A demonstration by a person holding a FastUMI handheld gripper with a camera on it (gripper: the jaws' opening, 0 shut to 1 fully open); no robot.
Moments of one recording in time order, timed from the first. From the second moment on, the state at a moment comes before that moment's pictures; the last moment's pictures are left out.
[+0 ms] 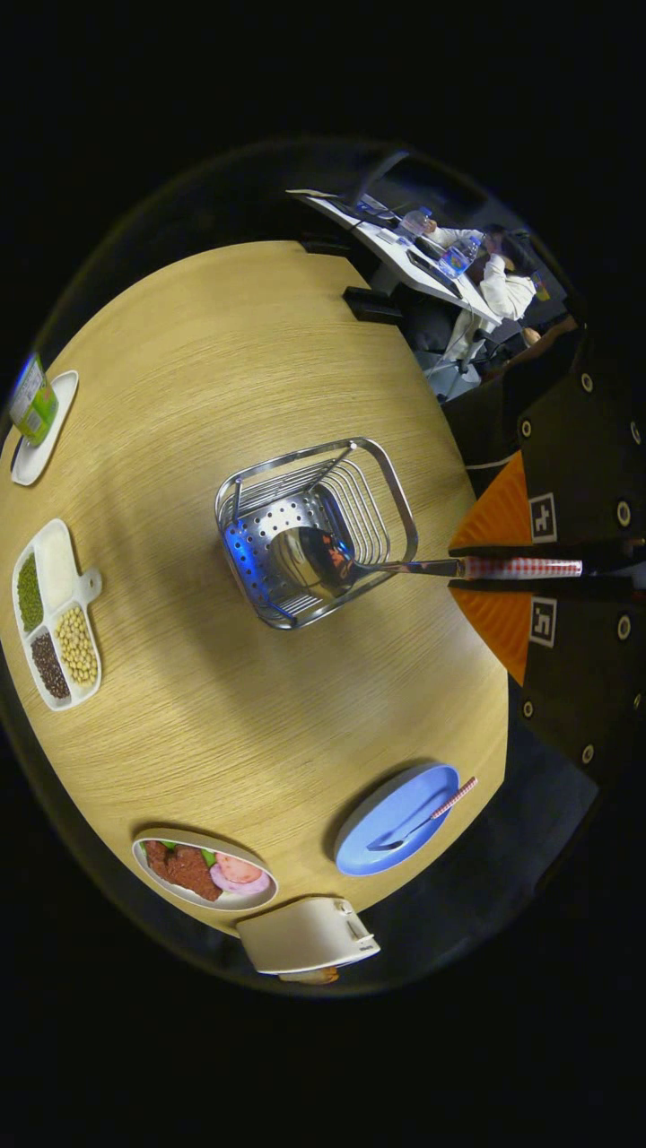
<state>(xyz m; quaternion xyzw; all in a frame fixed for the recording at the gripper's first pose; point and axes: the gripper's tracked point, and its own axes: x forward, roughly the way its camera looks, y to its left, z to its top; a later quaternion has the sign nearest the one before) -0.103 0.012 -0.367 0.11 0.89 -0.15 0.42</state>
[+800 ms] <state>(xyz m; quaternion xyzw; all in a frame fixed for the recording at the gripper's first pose) -0.078 0.000 -0.376 0.12 0.89 -0.17 0.41</state>
